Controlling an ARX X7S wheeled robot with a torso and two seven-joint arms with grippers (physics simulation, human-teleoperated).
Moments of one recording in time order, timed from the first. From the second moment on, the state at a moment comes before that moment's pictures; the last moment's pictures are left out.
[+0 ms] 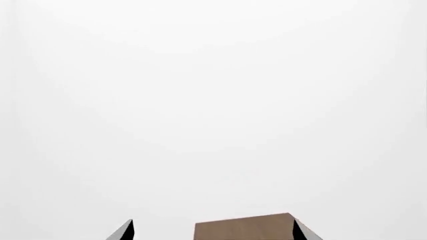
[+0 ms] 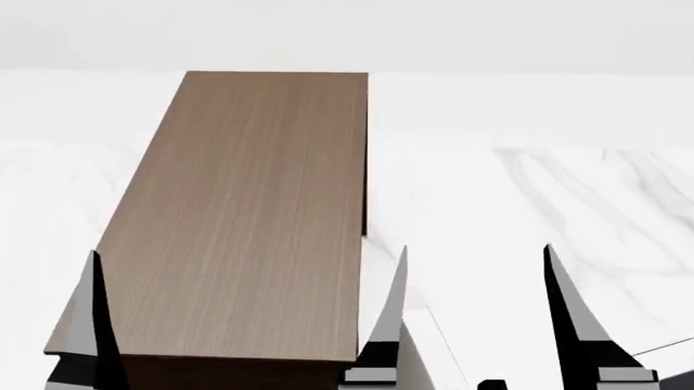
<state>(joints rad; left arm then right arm) -0.02 -0.22 0.23 0.98 -0.03 -0.50 -0.24 0.02 0.22 -0.19 -0.80 0.10 0.32 0.27</state>
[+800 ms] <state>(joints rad) -0.02 -0.24 0.23 0.97 -0.08 -0.50 -0.27 0.02 0.25 -0.20 -0.79 0.12 0.29 0.31</state>
